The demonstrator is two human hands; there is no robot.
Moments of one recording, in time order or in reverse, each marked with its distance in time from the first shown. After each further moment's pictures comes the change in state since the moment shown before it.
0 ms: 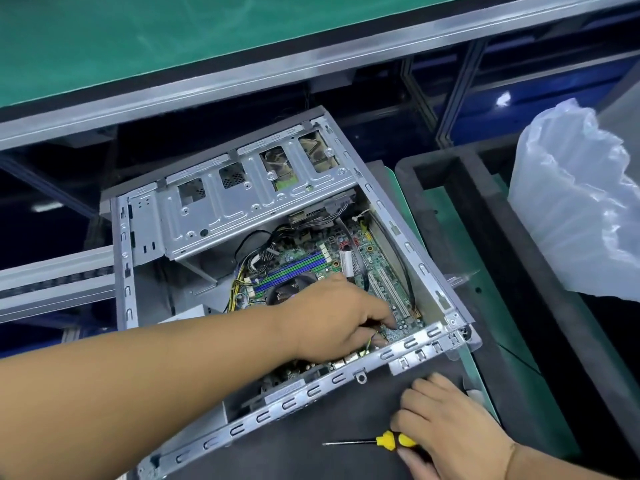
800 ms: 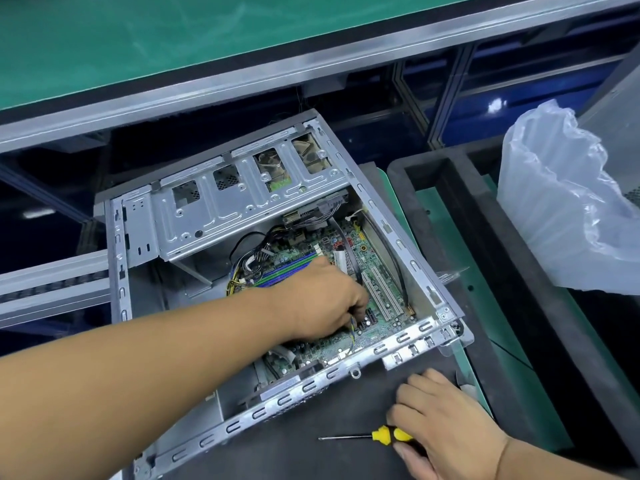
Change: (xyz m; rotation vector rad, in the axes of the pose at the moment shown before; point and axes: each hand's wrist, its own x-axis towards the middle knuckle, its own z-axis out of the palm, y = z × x) left_hand 0.009 -0.013 -0.010 0.199 -0.055 -0.111; right_hand -0.002 0.001 0.002 0.017 -0.012 -0.003
